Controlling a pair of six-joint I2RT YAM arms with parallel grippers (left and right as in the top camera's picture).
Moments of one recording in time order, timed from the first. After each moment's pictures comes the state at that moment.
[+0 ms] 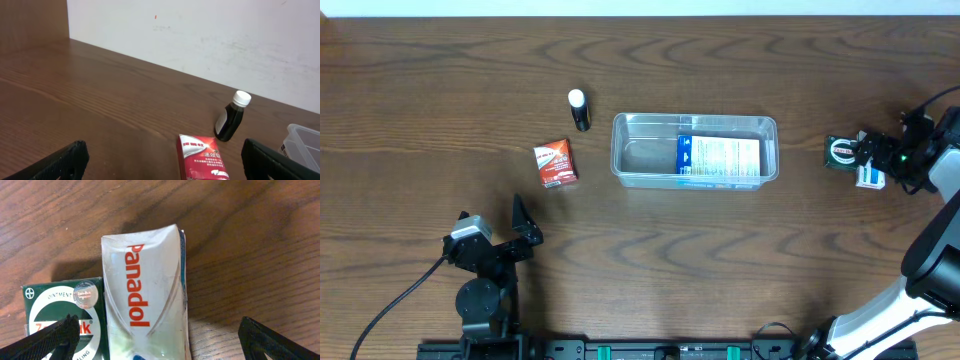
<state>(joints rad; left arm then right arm) 0.06 0.01 0.03 -0.11 -0.14 -0.25 -0.55 1.95 1.20 -0.41 -0.29 -0.11</state>
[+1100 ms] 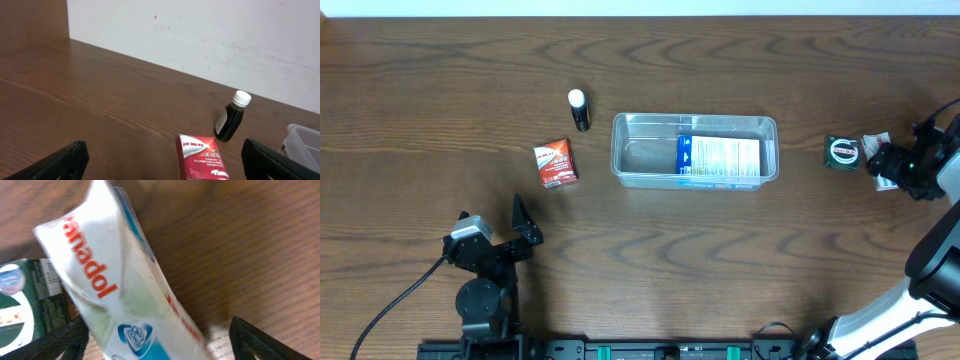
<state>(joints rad) 0.06 0.01 0.03 -0.11 -0.14 -0.25 -0.59 1.95 1.20 -0.47 -0.17 -0.10</state>
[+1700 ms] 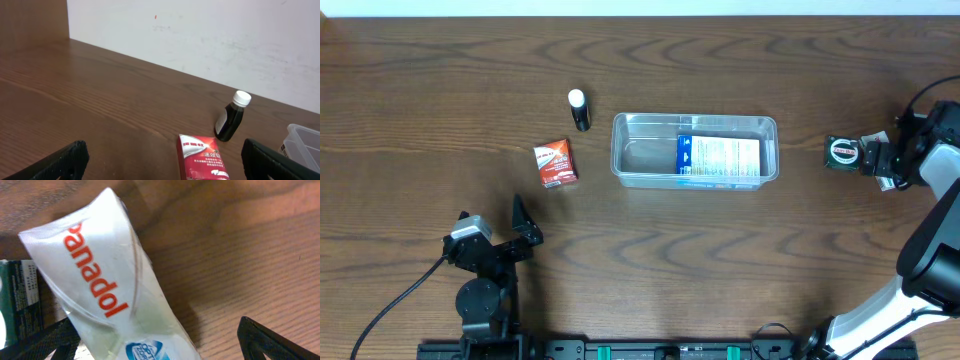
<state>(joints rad) 0.06 0.01 0.03 -0.11 -0.14 -0.25 -0.50 1.95 1.20 -0.41 0.05 -0.27</state>
